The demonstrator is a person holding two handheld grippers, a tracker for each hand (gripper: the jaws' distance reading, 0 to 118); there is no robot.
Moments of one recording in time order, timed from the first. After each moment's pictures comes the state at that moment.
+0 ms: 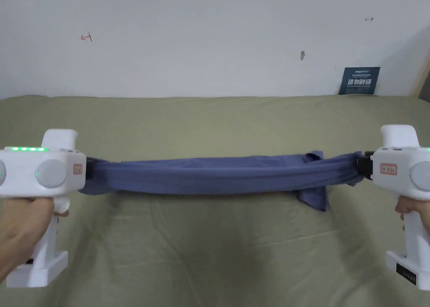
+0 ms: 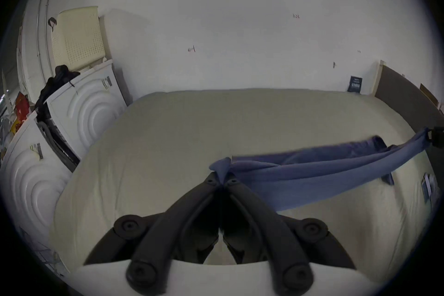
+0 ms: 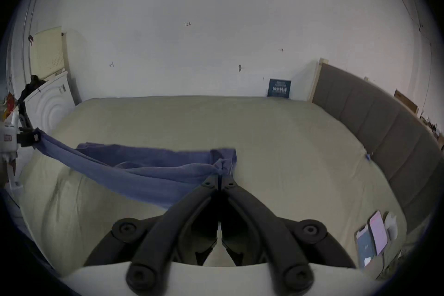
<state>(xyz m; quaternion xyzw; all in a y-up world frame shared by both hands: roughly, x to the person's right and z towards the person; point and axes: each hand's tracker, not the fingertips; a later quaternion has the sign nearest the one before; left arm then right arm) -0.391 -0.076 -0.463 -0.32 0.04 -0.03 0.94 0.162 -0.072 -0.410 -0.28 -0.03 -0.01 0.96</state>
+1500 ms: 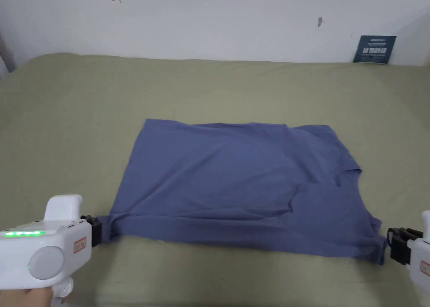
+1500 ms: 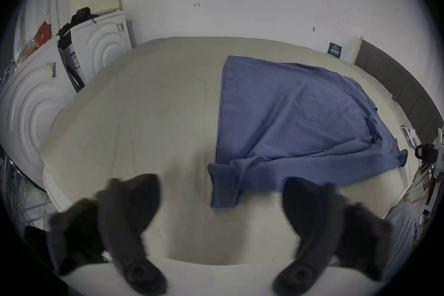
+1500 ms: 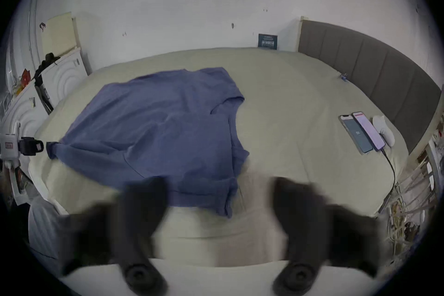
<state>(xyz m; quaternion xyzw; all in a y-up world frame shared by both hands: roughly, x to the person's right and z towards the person) -0.410 -0.152 -0.201 -0.37 0.02 0.03 0.93 0.147 -0.160 -0.164 -0.32 -0.04 -0.02 0.95</state>
